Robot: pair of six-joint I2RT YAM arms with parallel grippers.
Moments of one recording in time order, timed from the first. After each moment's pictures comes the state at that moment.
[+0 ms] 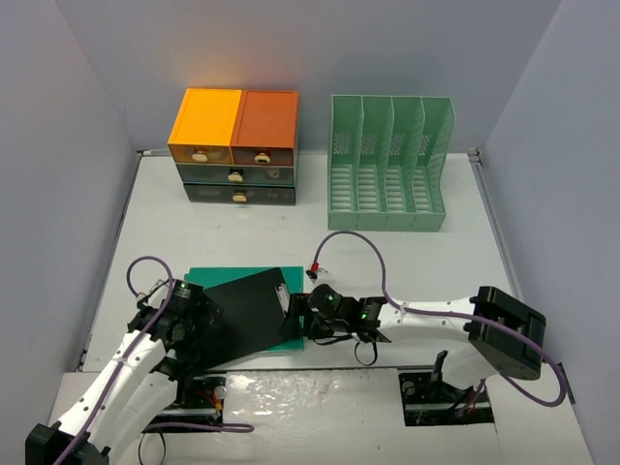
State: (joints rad) left arm -0.31 0.73 0.42 -0.89 -0.20 -1.22; right arm 1.15 1.44 0.62 0.06 0.01 1.04
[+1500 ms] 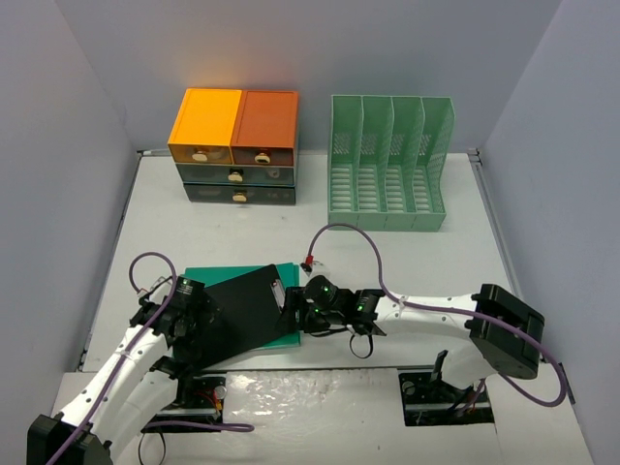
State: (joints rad) left arm -0.30 0.78 0.44 -0.87 -0.21 -1.19; right arm 1.13 1.45 0.71 -0.01 -0.01 1.00
